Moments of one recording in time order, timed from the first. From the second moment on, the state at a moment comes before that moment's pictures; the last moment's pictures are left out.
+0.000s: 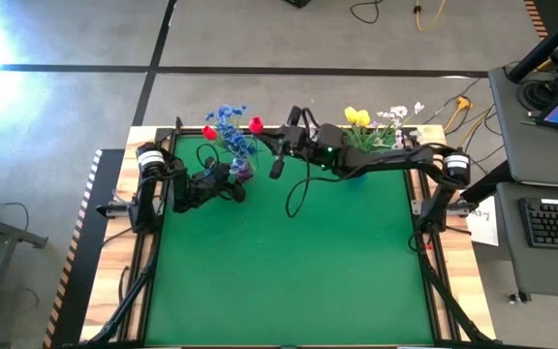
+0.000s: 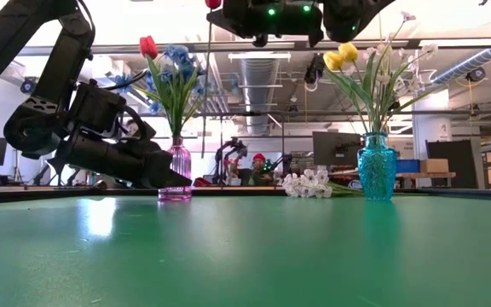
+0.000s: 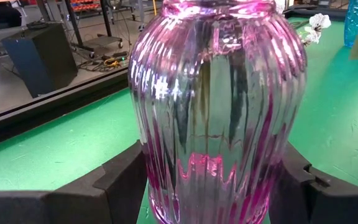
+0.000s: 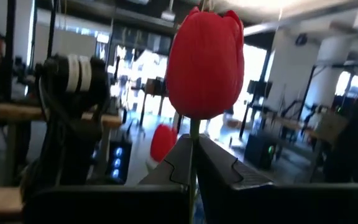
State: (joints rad) left arm 0.41 2.05 0.20 1.54 -0.35 -0.07; right arm -0.24 1.77 1.27 0.76 0.02 -0.22
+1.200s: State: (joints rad) left arm 0.41 2.05 0.20 1.54 -0.35 -0.07; right arm -0.23 1.86 1.14 1.27 0.02 -0.29
